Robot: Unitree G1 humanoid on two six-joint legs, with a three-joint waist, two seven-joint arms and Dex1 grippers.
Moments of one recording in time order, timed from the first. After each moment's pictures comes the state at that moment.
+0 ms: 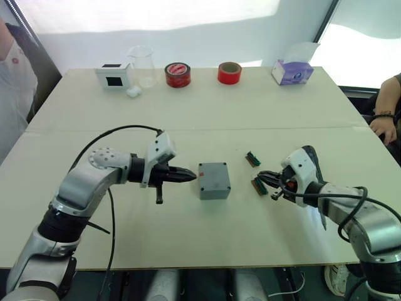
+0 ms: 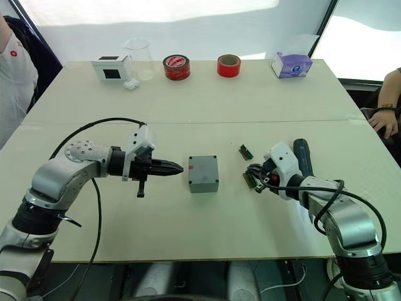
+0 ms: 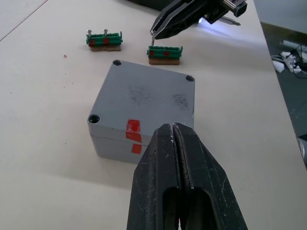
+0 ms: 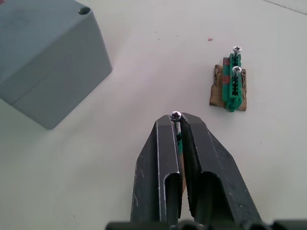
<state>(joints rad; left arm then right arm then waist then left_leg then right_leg) -0.55 0.69 -0.18 -0.24 -0.47 0.72 -1.11 -0.16 -0.69 -0.11 -0.43 0.42 0.82 0.62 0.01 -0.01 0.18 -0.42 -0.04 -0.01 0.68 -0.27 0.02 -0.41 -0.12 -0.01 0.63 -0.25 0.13</state>
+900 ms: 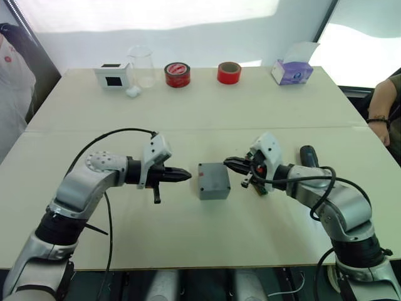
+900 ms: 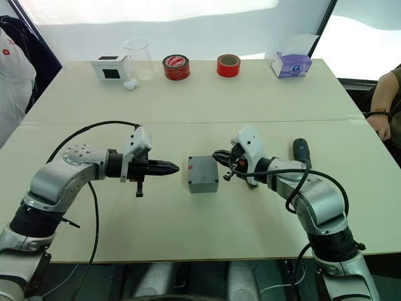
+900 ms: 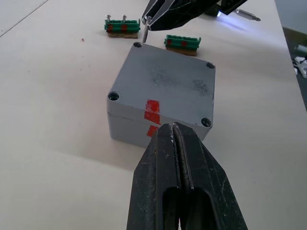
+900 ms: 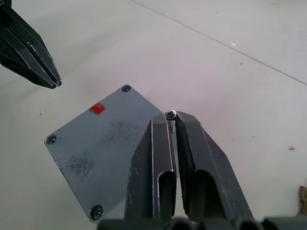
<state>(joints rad) -0.50 0.70 -0.17 -0.24 -0.47 0.72 -1.06 -0.38 -0.57 0.07 -0.43 0.48 0.85 0.59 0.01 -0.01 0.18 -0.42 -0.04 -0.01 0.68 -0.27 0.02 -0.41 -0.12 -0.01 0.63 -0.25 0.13</state>
